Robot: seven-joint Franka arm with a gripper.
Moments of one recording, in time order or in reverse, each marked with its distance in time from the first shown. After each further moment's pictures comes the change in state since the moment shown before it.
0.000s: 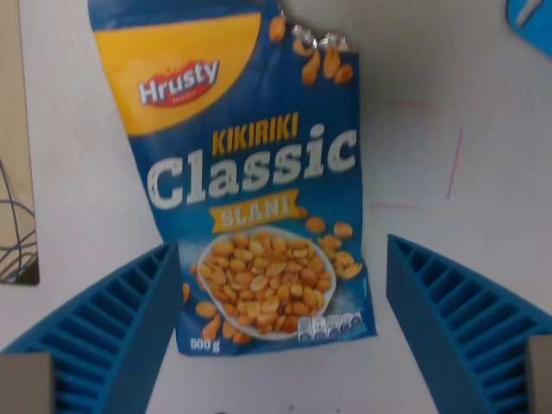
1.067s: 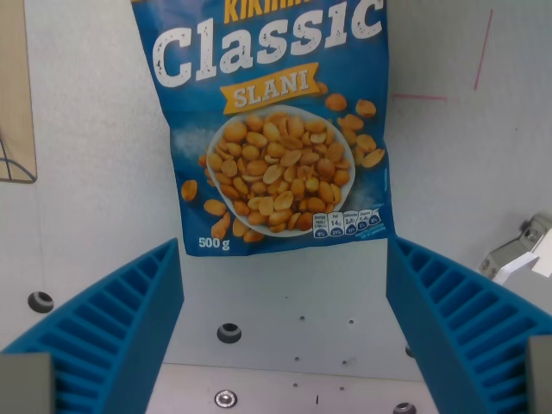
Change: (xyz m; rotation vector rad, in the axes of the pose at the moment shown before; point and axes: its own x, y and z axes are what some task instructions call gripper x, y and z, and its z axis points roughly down) arm -0.069 -0.014 -0.004 -0.002 -0.033 -0.010
